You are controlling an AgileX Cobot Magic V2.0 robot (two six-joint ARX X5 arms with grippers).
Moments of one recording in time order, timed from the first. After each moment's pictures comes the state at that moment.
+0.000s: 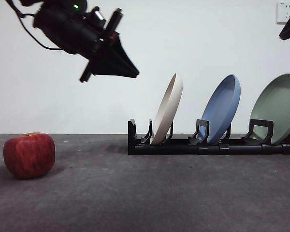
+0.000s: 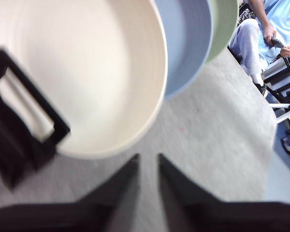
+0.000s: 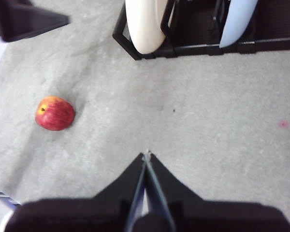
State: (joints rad) left arm -0.34 1.85 1.53 -0.39 0.72 -0.15; right arm 0.04 0.94 0.92 -0.74 -0.60 0.12
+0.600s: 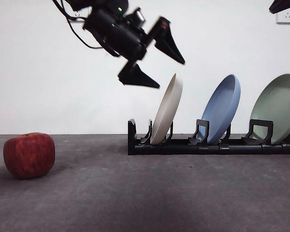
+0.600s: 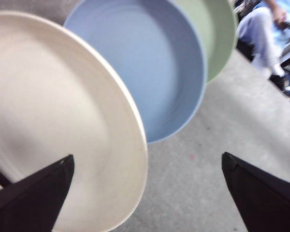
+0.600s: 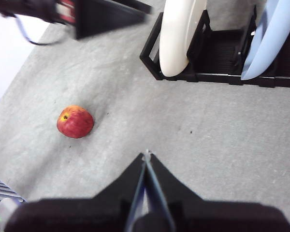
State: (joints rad) left arm -0.47 2.08 1.89 -0.49 0.60 -0.08; right arm 0.07 0.94 1.00 -0.74 -0.62 0.09
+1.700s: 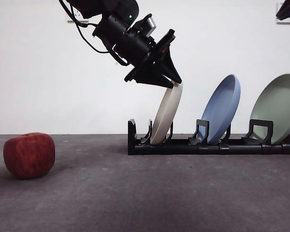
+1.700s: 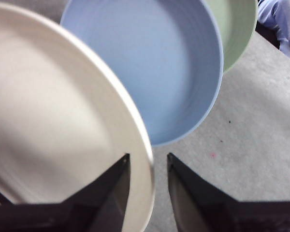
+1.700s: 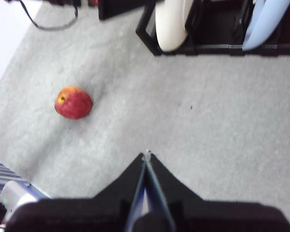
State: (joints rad) left arm -0.51 2.11 1.89 -0.45 0.52 -0.01; right arm 0.07 0.94 1.00 -0.85 -0.62 0.07
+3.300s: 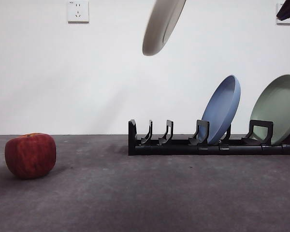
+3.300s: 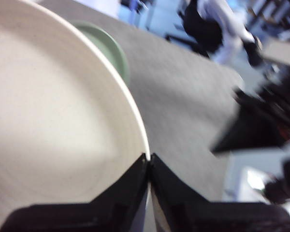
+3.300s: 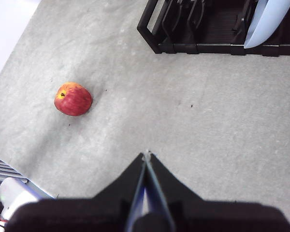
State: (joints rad) left arm -0.63 1.84 2.23 -1.05 0.53 0.15; right arm 0.07 0.94 1.00 -0.85 -0.62 0.06
